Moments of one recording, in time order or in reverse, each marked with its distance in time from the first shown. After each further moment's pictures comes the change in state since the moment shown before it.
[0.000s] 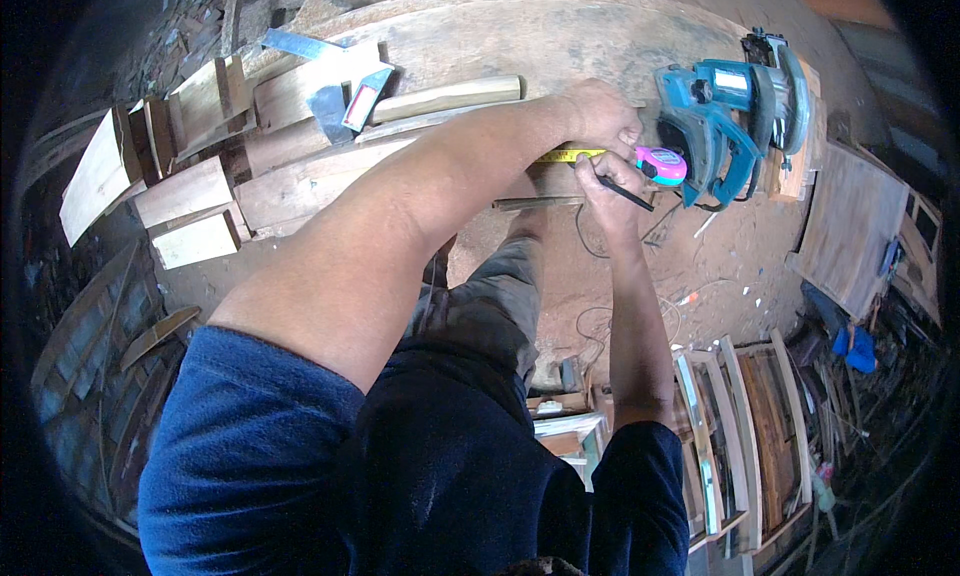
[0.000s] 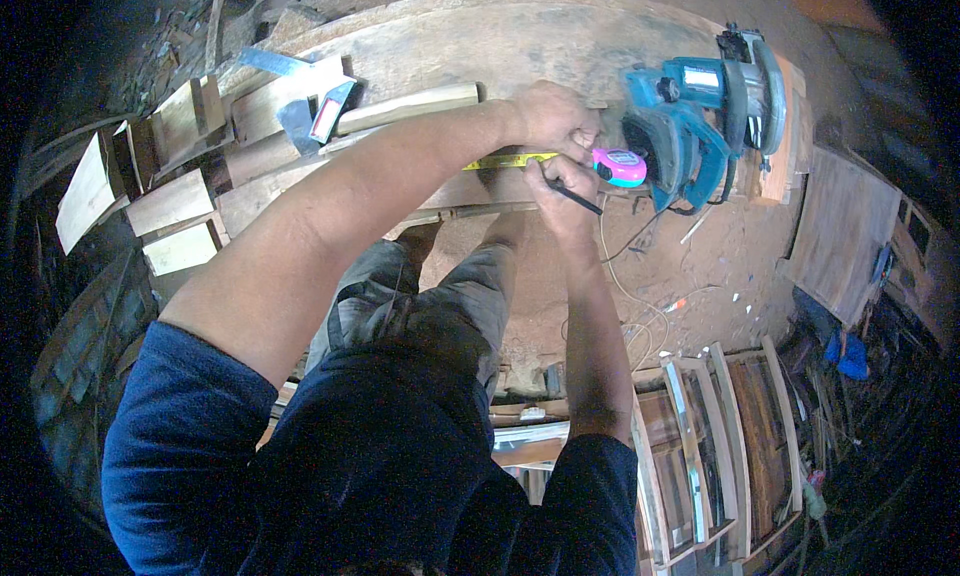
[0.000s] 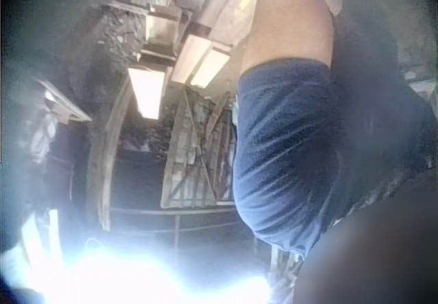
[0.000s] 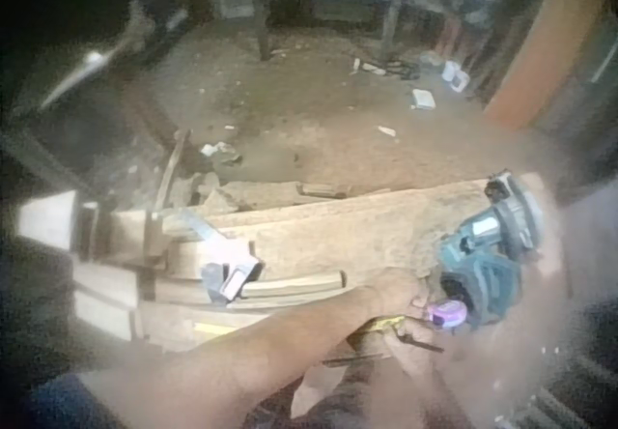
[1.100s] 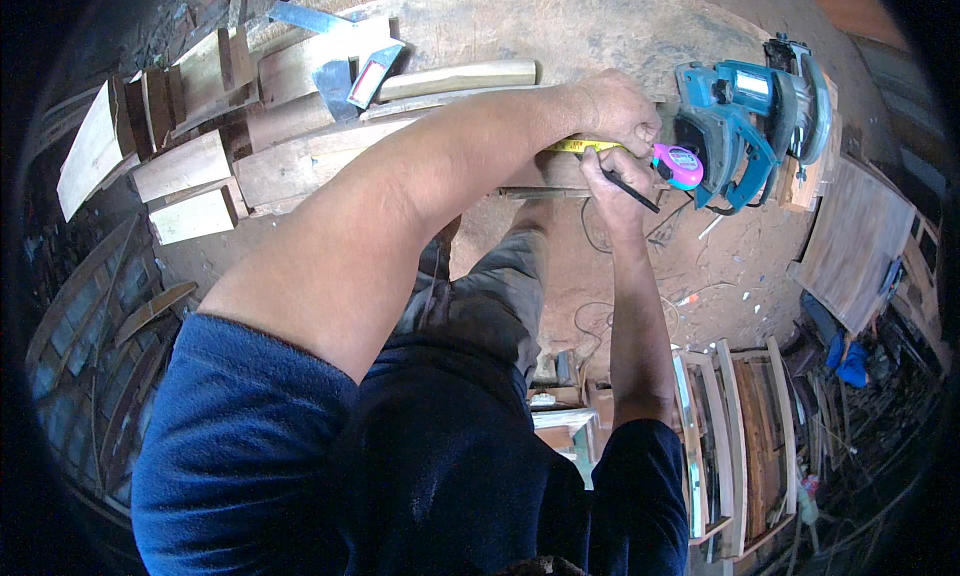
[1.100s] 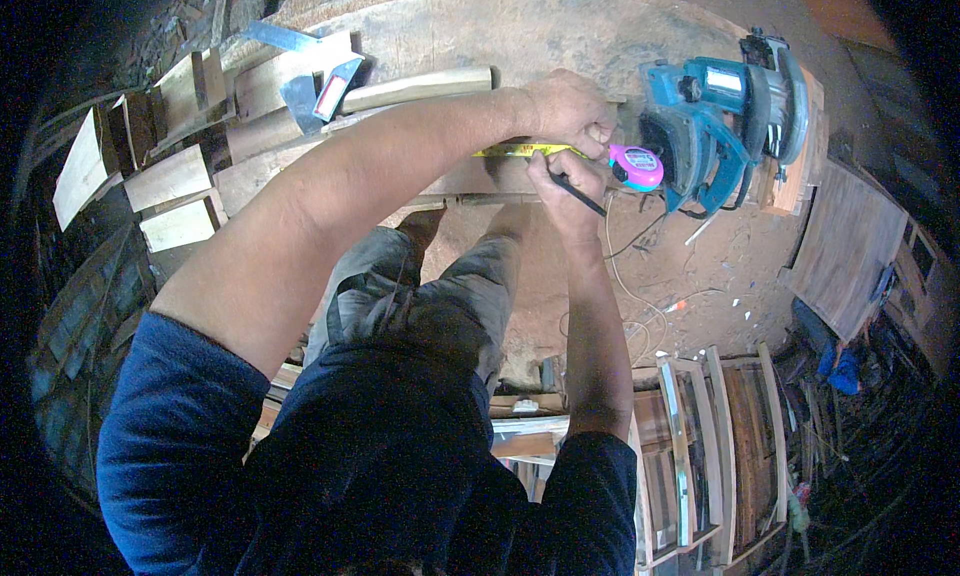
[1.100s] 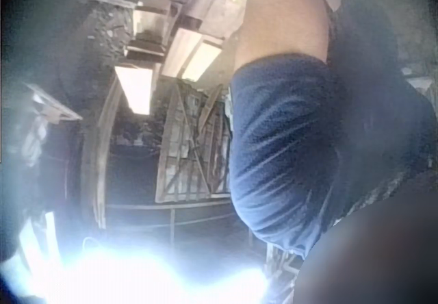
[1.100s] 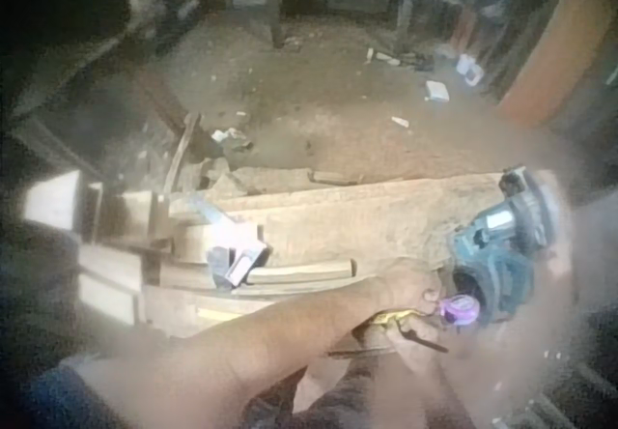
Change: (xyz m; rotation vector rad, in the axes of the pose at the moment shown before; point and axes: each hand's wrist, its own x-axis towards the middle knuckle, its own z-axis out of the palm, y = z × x) left_hand -0.003 0.002 0.002 -0.020 0.016 0.011; right_hand -0.003 -0.013 0.006 -0.122 -0.008 -0.062
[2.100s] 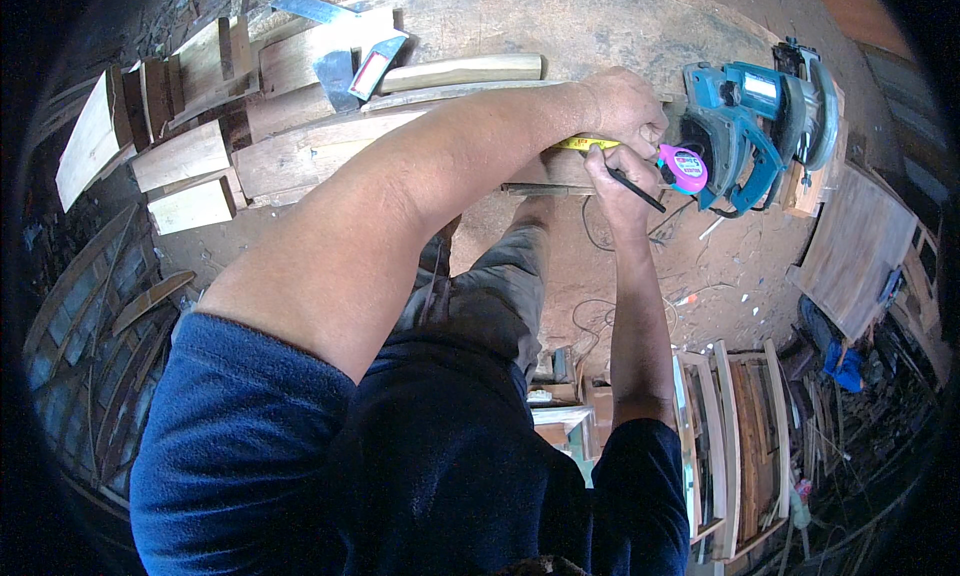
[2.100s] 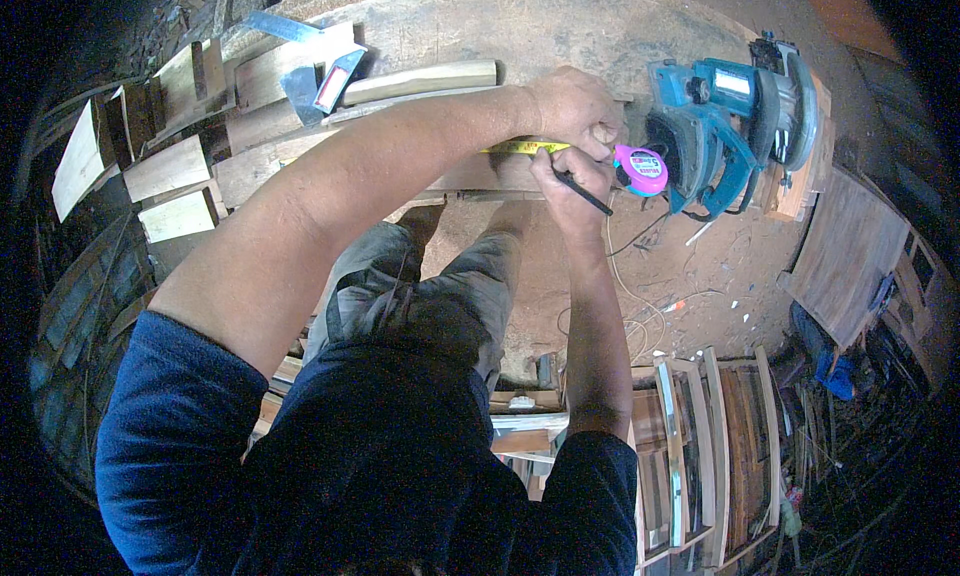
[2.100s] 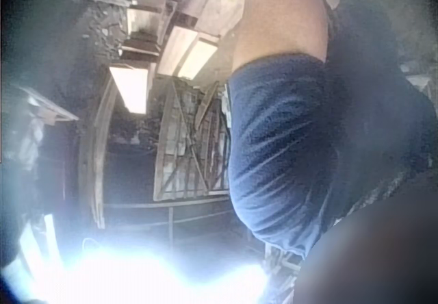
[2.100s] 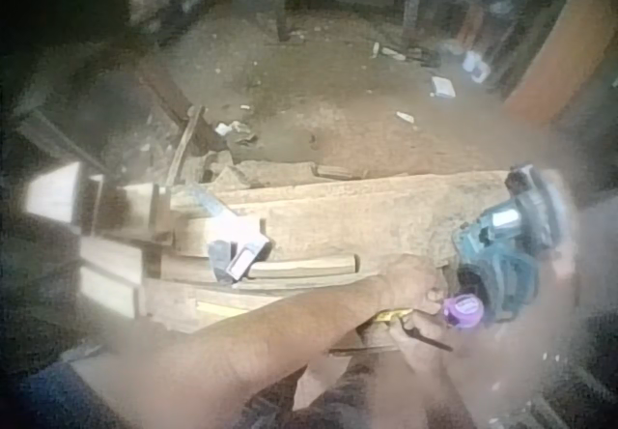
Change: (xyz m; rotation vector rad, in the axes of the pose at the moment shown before) left_hand -0.004 -0.001 0.004 -0.008 0.110 0.036; right_hand 0.003 0.000 -0.001 -0.033 0.011 -0.032
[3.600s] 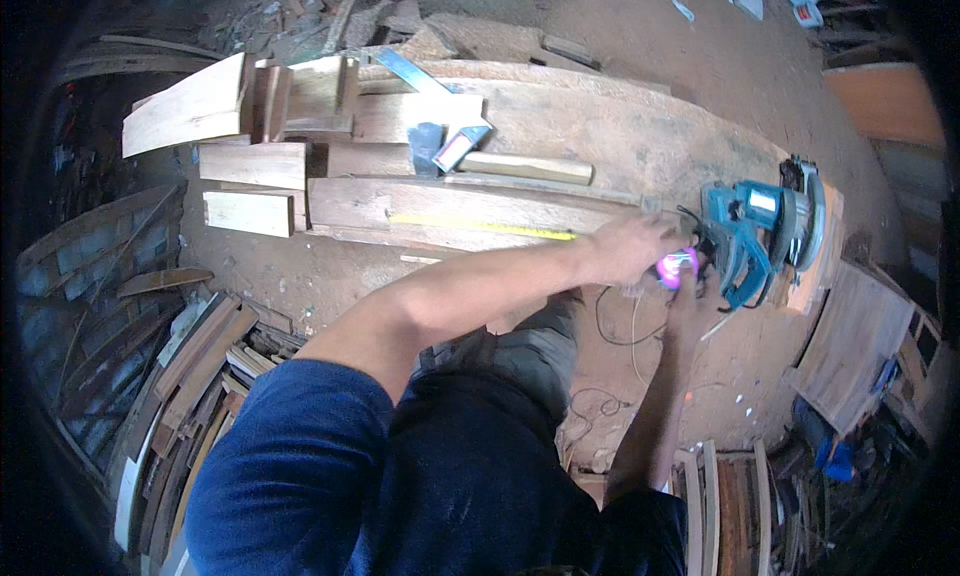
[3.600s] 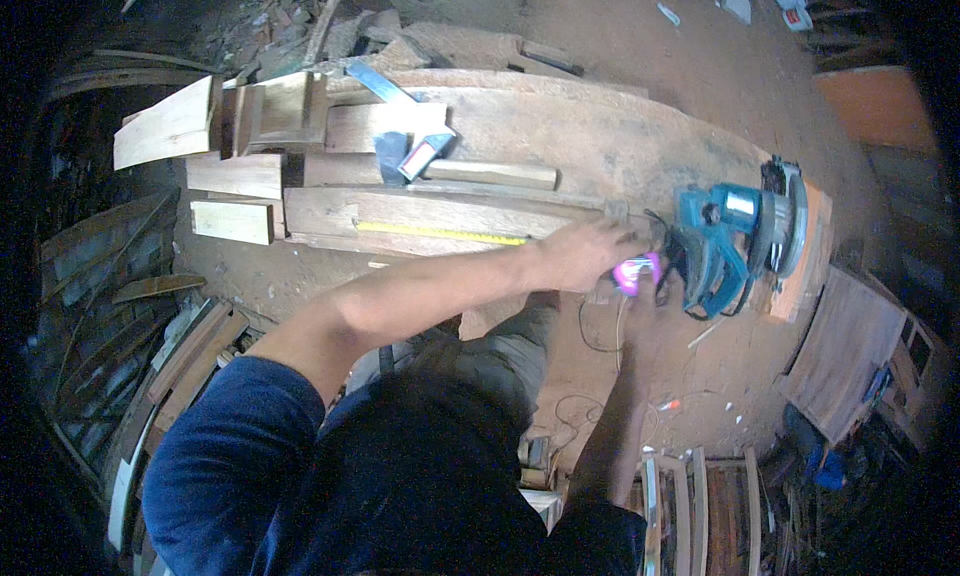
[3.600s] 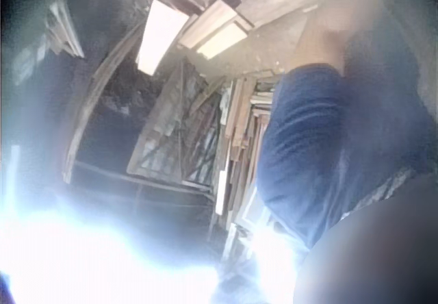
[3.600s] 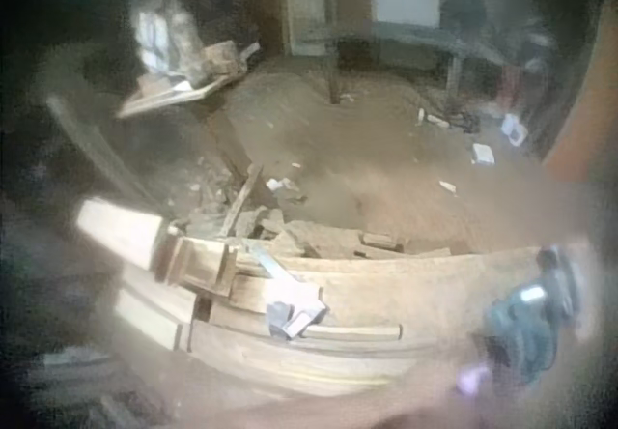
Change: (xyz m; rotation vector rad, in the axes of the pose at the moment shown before) left_hand -0.064 0.072 -0.025 0.078 0.340 -0.044; right_hand 0.005 -0.031 -0.069 0.230 0.190 0.494
